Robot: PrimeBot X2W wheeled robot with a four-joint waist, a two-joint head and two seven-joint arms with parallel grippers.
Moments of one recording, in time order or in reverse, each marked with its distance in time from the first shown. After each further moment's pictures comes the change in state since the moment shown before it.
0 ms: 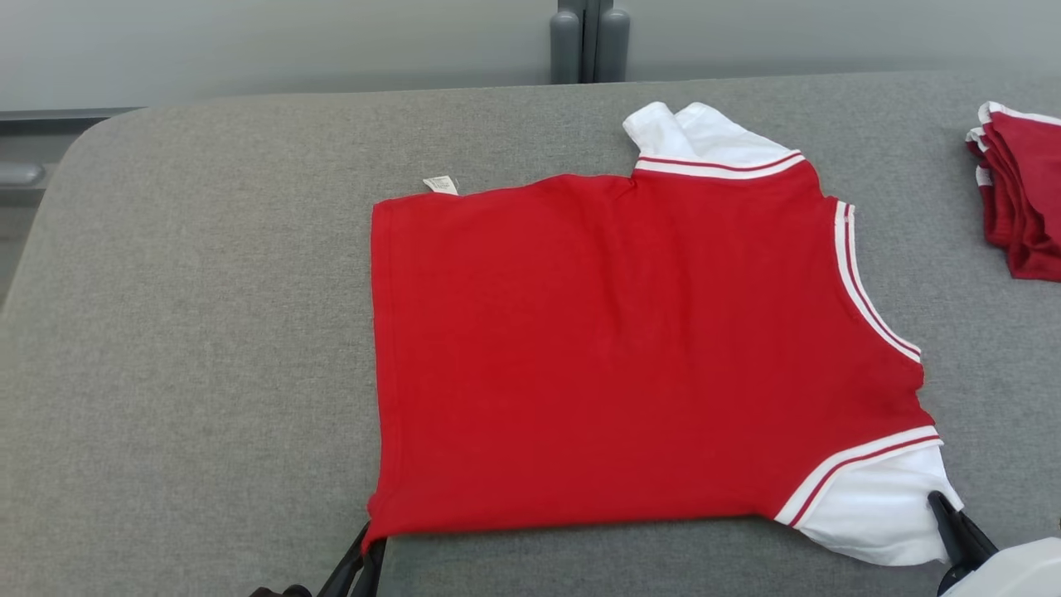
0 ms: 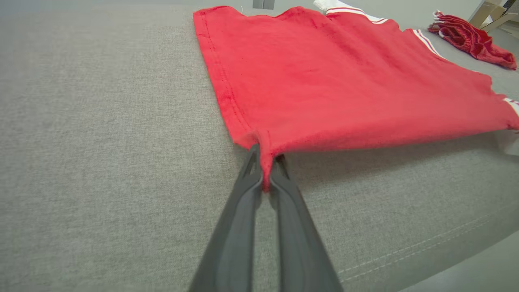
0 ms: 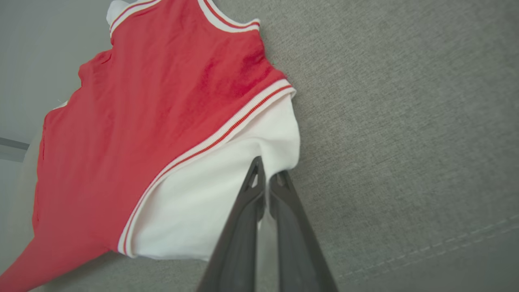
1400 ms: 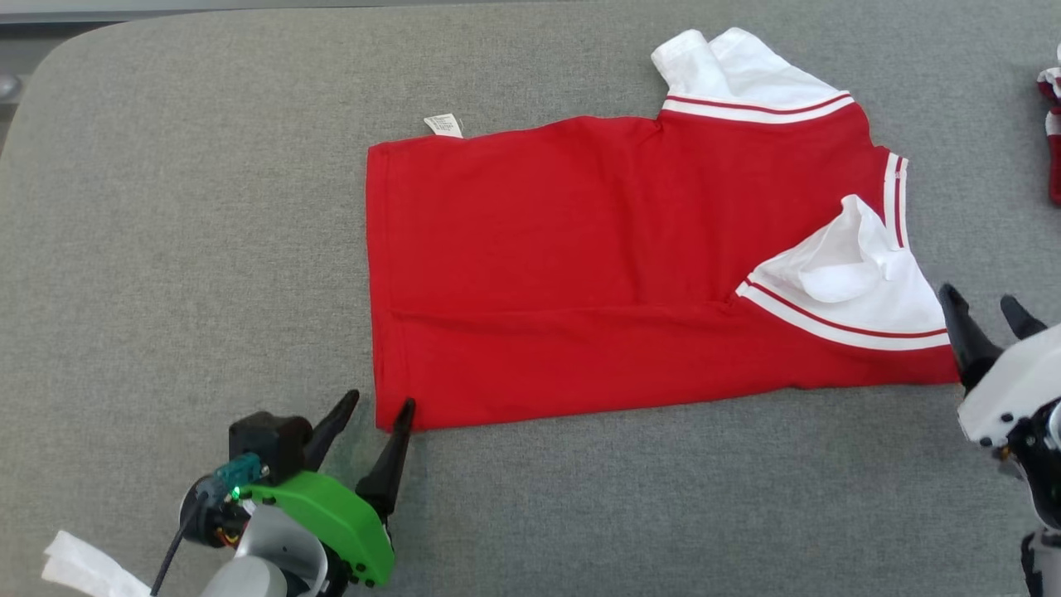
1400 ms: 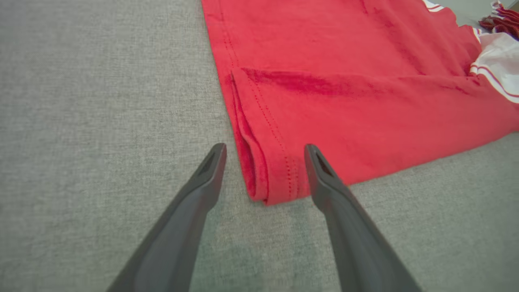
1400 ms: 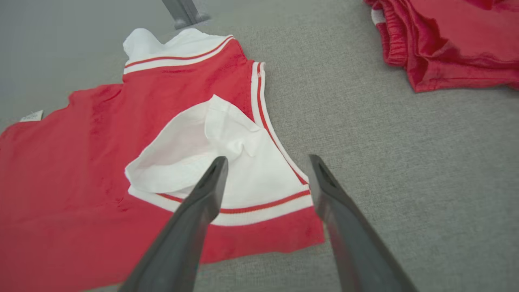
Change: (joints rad) left arm -0.332 0.003 -0.027 0.079 -0.181 -0.022 0.283; right arm -0.390 -0.029 -0.045 -0.122 -0.314 -0.001 0.282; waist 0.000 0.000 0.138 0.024
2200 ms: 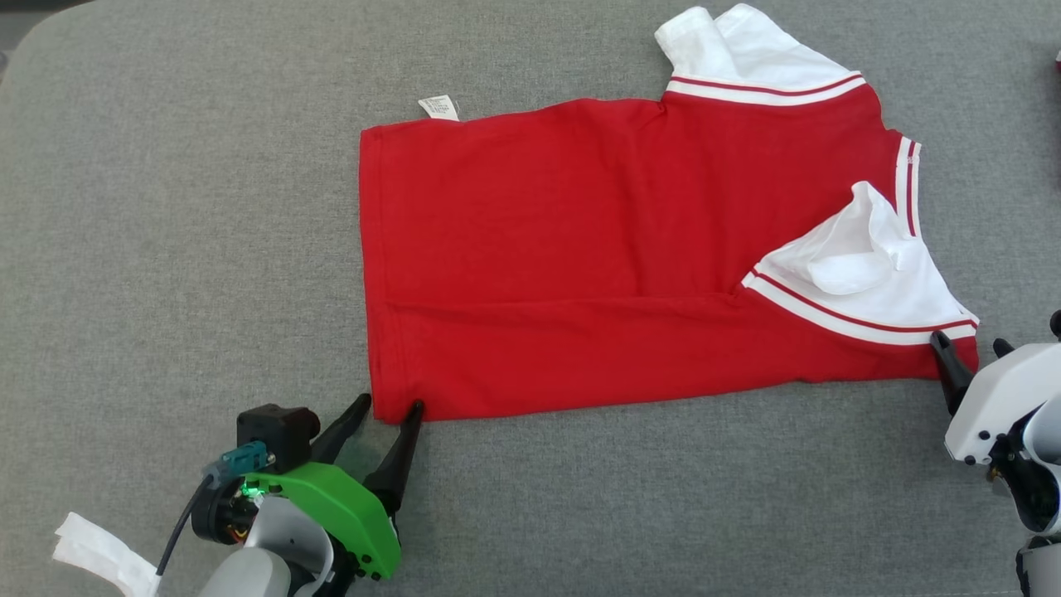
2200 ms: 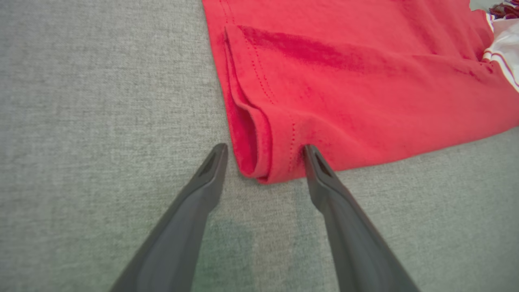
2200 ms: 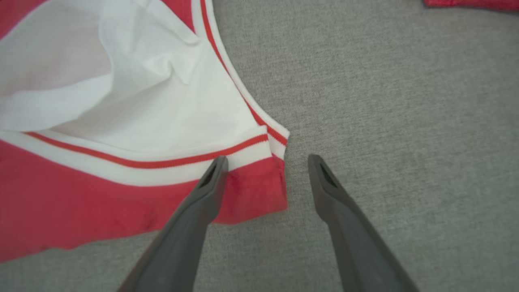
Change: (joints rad) left arm -0.002 -0.006 -0.013 0.000 -0.058 0.003 0.054; right arm 0.008 -0.059 0.030 0.179 -0.087 0.000 -0.028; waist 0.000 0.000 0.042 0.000
